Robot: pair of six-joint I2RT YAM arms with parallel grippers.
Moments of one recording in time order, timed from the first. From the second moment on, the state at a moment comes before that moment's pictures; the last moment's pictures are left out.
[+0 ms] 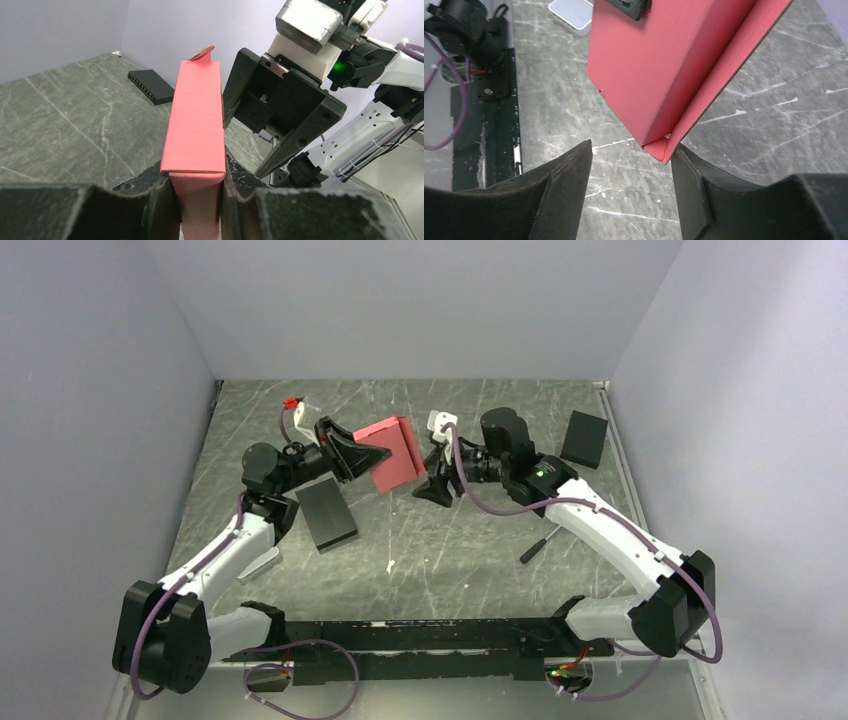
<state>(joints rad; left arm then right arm) -0.31 1.14 0.67 0.82 0.82 -0.67 0.68 1.28 1.15 -0.30 -0.60 -0.29</state>
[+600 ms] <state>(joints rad) -0.28 1.19 0.67 0.87 0.92 -0.70 0.55 1.26 1.21 -0.31 -0.82 -0.21</state>
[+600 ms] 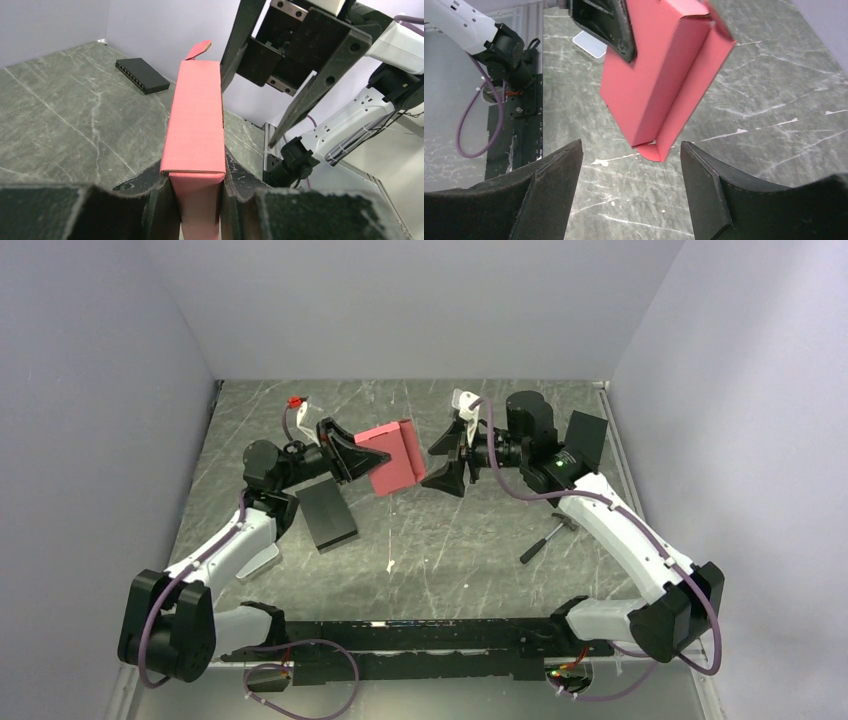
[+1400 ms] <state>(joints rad) -0.28 1.30 0.68 1.03 1.18 -0.87 0.38 1.46 1.56 -0.86 -1.25 -1.12</state>
